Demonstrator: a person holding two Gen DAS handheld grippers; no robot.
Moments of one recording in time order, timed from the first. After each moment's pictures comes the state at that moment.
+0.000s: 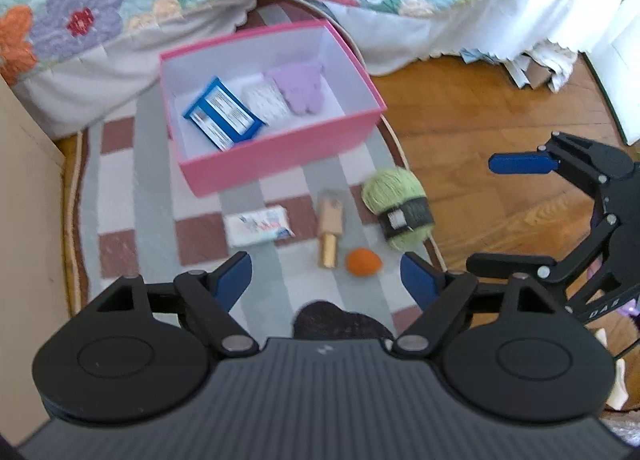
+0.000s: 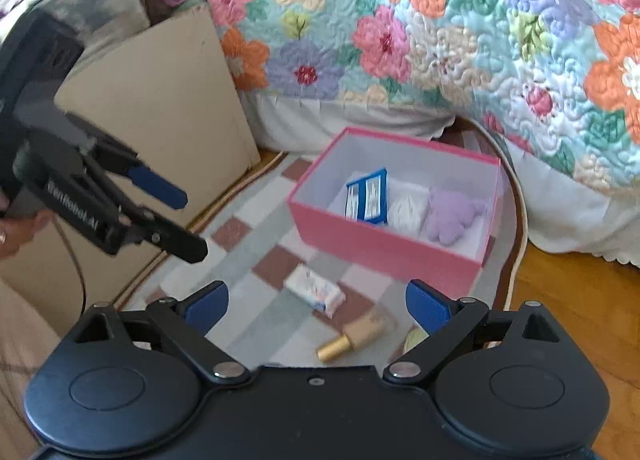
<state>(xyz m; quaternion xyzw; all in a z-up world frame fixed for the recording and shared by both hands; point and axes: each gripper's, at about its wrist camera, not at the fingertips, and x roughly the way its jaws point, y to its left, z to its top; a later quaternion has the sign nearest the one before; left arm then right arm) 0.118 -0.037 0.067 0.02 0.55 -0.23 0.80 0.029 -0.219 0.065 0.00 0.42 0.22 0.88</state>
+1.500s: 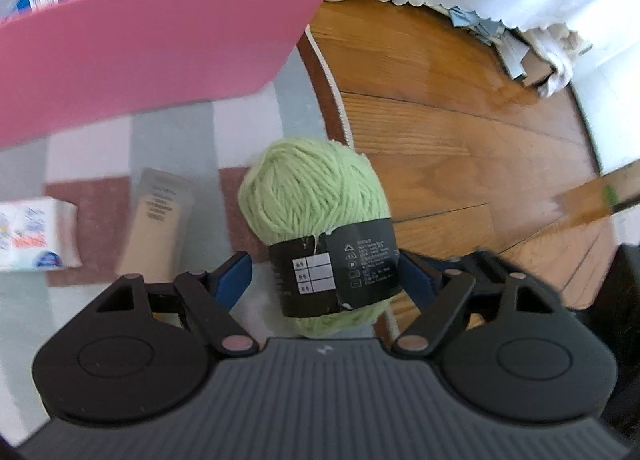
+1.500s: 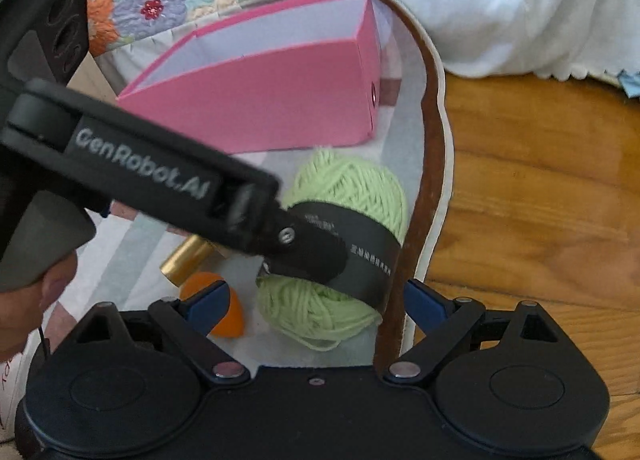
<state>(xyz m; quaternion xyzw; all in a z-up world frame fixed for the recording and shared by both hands) 0.173 -0.186 -0.146 -0.10 0.58 -0.29 0.76 0.034 -0.287 -0.147 0.10 0.45 0.08 0.88</state>
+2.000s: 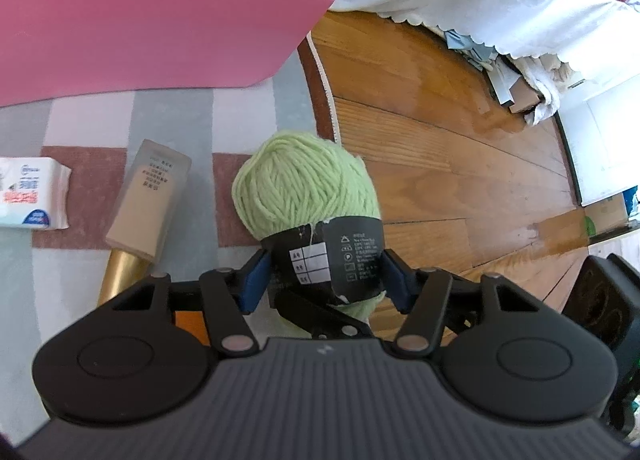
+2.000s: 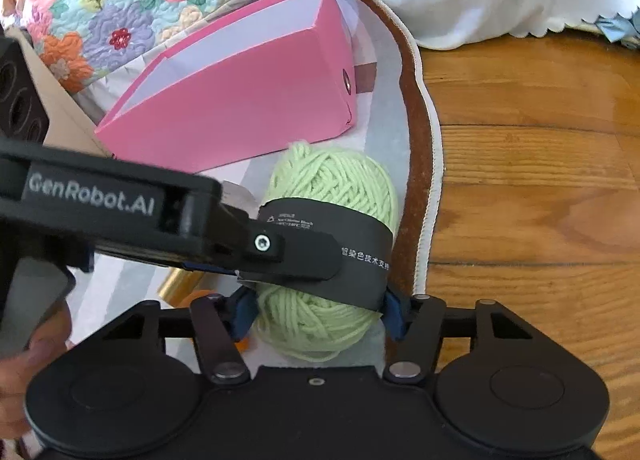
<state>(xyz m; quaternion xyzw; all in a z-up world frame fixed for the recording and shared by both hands) 0.153 -0.174 -0.136 -0.15 0.57 -0.28 0.76 0.033 -0.293 -0.152 0.17 0.44 0.06 0.88</state>
